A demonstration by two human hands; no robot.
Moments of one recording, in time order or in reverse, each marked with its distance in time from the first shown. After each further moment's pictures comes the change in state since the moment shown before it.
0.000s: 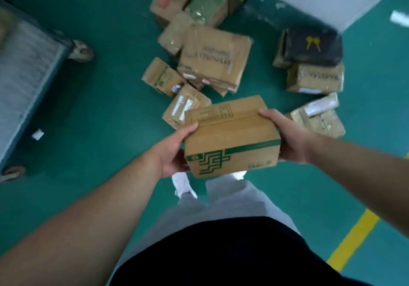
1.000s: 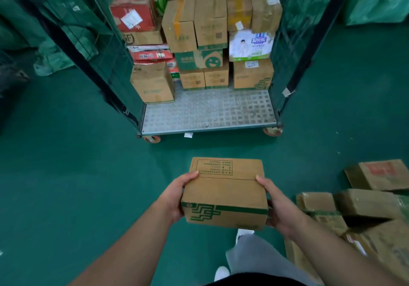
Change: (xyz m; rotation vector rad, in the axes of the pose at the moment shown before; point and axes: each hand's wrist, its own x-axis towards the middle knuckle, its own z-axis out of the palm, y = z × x) left_hand -0.233 -0.123 -0.619 -0.967 0.365 0.424; right_hand 0.007 -0.020 0.757 -0.724 -0.376 -0.211
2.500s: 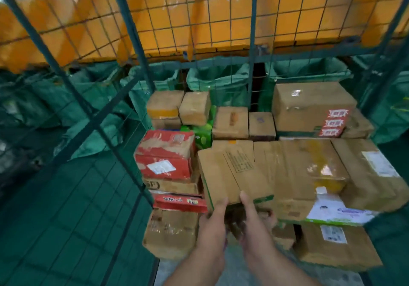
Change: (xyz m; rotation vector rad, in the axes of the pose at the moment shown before) left_hand 0.333 0.765 -0.002 -0.317 0.183 0.390; right_hand 0.490 -0.694 0.385 0.593 0.157 -0.437
